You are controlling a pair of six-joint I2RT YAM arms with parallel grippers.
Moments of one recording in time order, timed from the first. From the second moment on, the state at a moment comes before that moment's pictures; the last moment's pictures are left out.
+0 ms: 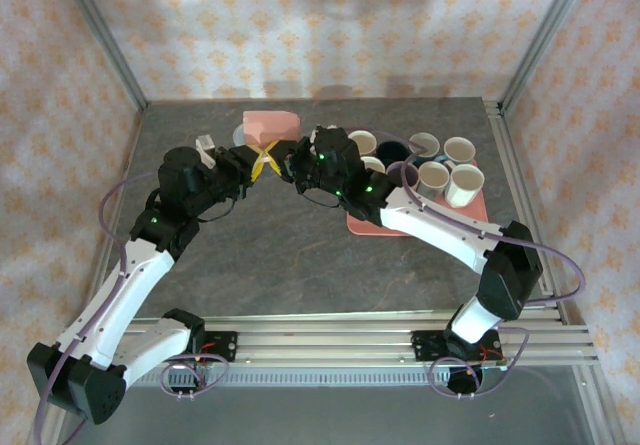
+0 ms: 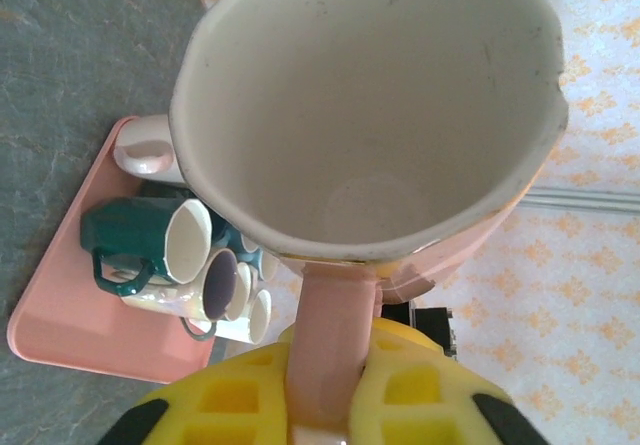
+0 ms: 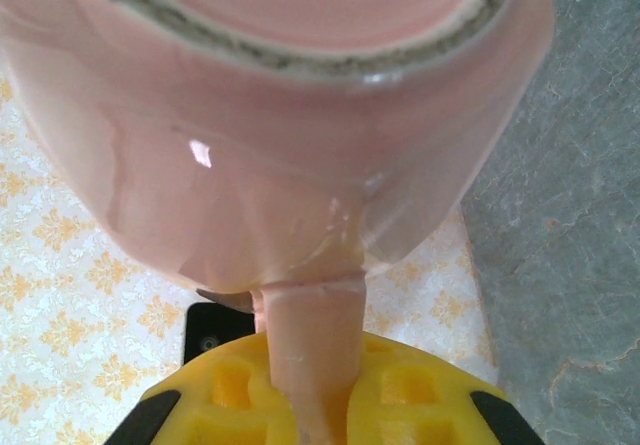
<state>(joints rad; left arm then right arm) -0.28 0.98 0.94 -0.21 0.28 -1.48 0.89 1.60 1.38 0.01 -0.10 1.57</state>
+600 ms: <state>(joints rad) -0.29 0.97 0.93 -0.18 0.25 -1.49 0.90 1.60 1.34 0.09 -0.05 1.59</state>
